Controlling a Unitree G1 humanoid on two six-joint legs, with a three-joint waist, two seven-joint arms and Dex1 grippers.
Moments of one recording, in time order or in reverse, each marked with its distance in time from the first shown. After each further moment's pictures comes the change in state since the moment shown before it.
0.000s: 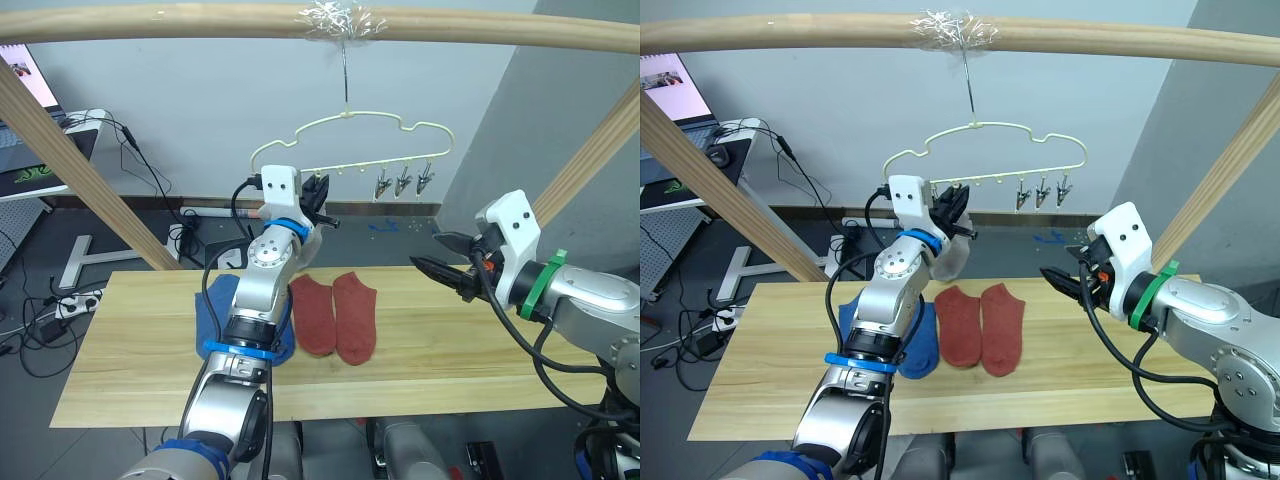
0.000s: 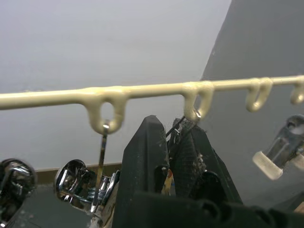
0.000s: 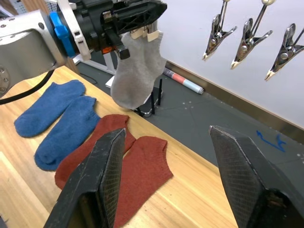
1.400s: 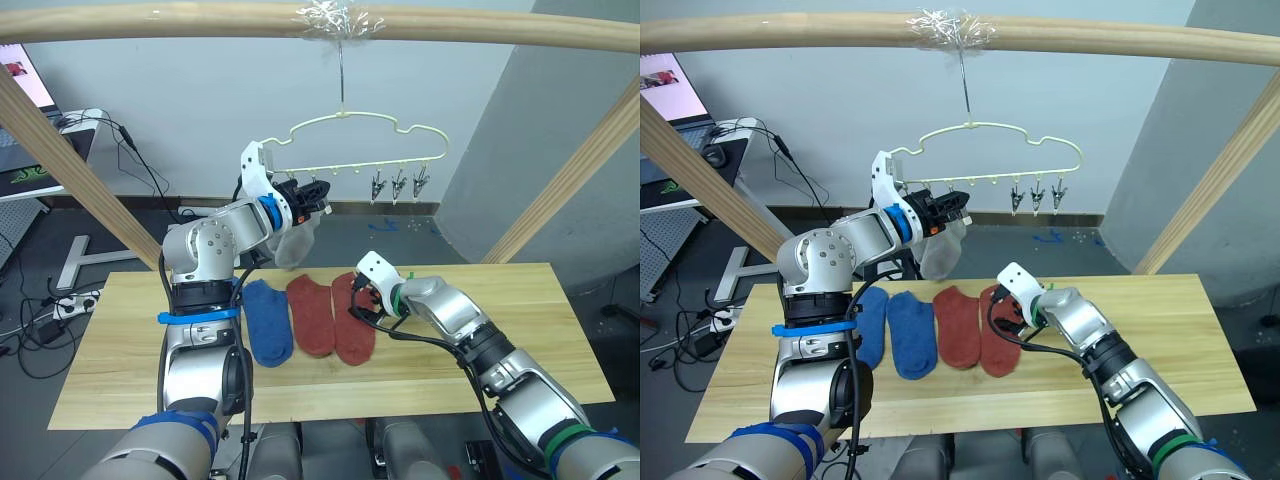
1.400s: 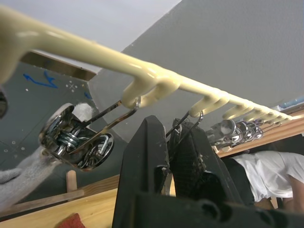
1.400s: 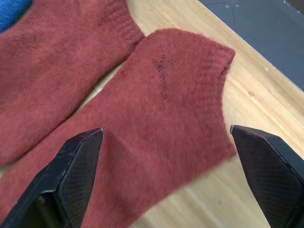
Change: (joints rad) left arm -0.180 0.105 0.281 -0.113 -0.493 0.888 -0.010; right arm -0.298 0.373 0.738 1.202 -0.779 -0.596 0.250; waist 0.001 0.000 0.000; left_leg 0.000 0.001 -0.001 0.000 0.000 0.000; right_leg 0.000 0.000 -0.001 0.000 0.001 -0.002
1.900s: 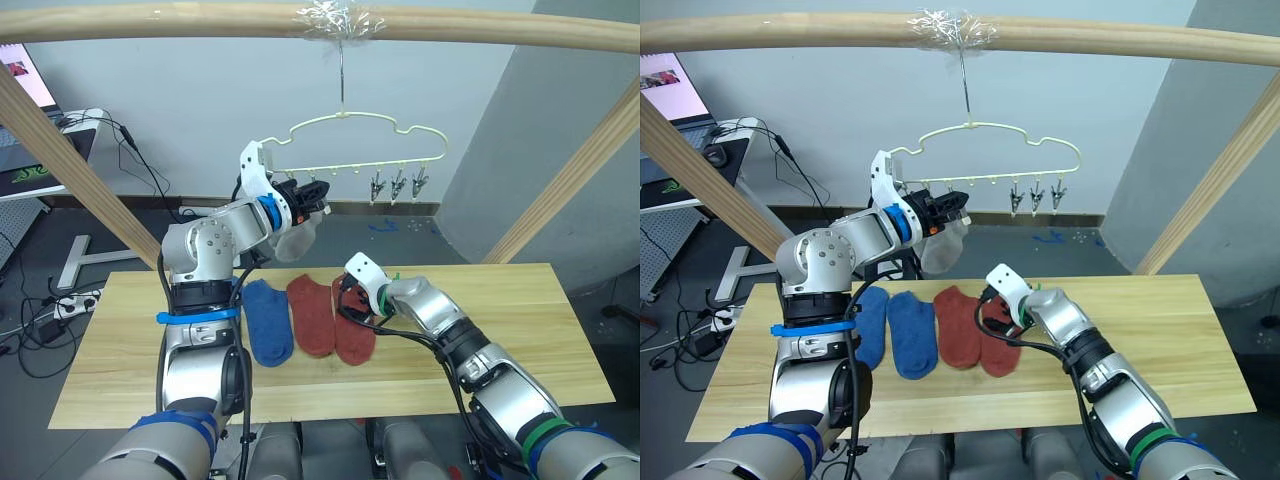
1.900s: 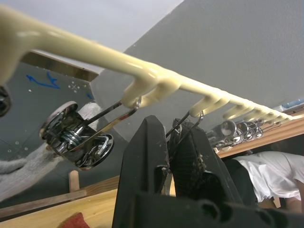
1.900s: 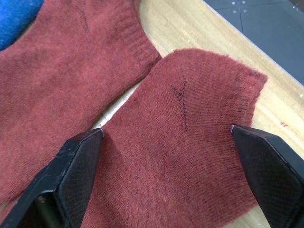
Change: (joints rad) left arm 0.000 0.007 -0.003 -0.002 0.000 0.000 0.005; right arm -0.039 0.115 -0.066 0.194 -0.074 -0.120 0.015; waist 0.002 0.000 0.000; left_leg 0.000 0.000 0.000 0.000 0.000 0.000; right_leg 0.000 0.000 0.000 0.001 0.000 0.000
